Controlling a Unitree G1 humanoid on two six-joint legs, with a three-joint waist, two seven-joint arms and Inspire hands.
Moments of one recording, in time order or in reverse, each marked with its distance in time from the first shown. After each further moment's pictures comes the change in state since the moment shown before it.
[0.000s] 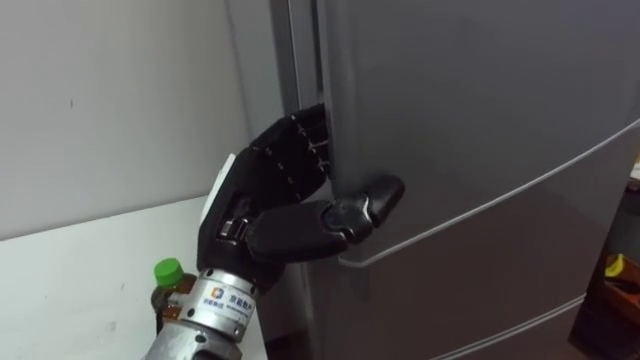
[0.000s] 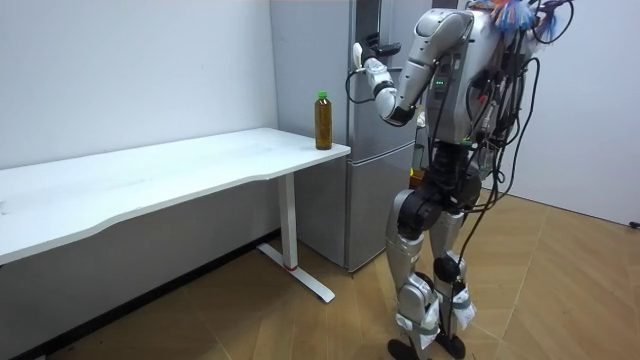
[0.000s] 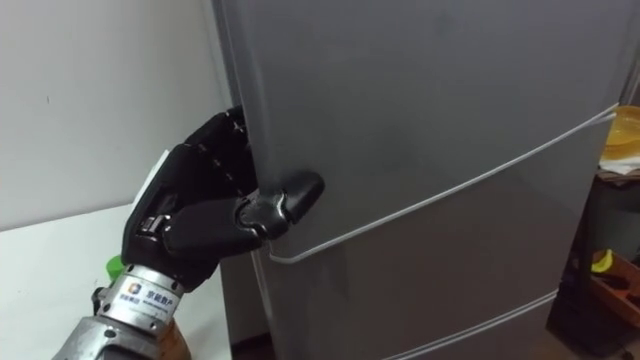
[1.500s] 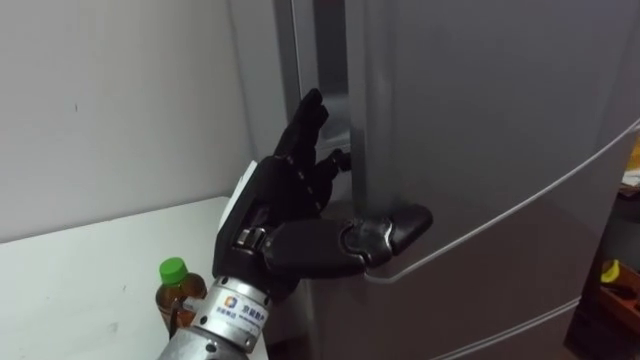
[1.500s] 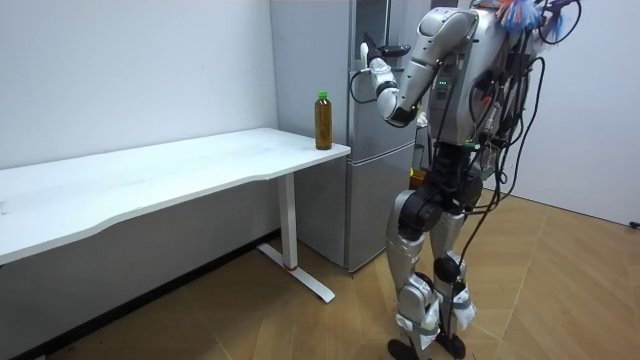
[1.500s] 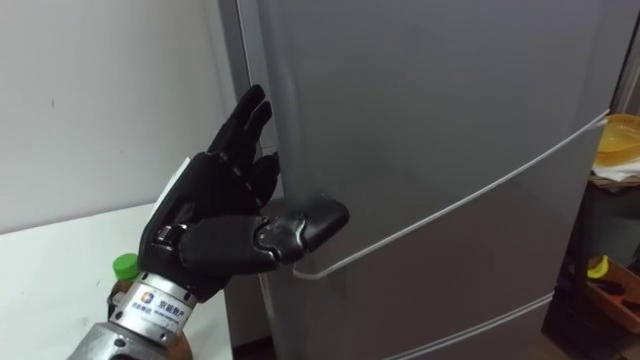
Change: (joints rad) left arm 0.013 0.008 -0.048 -0.001 -0.034 -0.002 -0.035; right arm 0.001 0.001 -0.006 0.004 0.000 -0.004 0.018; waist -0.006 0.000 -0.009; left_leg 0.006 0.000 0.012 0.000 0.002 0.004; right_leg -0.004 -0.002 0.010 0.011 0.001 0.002
